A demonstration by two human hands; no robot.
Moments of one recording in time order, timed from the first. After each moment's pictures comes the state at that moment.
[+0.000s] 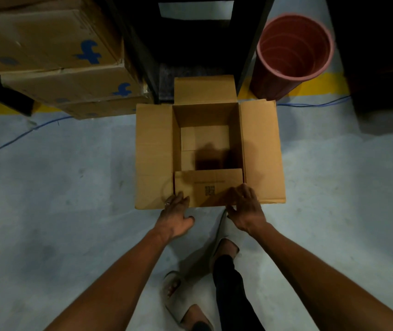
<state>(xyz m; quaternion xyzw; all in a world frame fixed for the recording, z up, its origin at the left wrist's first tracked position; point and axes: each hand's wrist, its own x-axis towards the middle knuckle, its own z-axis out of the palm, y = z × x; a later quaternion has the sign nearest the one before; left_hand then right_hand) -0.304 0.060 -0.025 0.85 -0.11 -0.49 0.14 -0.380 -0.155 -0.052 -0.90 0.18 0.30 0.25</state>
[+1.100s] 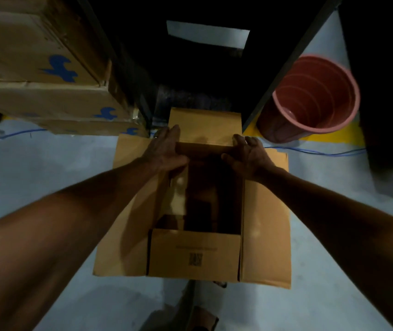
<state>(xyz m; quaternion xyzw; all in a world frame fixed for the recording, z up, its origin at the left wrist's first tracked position) -0.023 -0.031 -0.077 0.92 -0.12 -0.32 0.20 -0.103 -0.281 -0.078 -0.95 0.10 0.23 0.18</state>
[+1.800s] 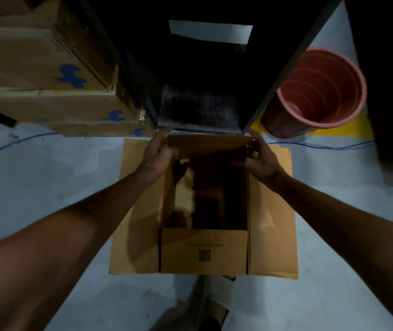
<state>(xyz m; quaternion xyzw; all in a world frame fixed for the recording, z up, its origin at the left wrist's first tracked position) -0.048 -0.009 -0.055 0.77 0.06 -0.26 0.59 -0.132 -0.275 -0.054 -0.80 0.25 0.14 0.53</state>
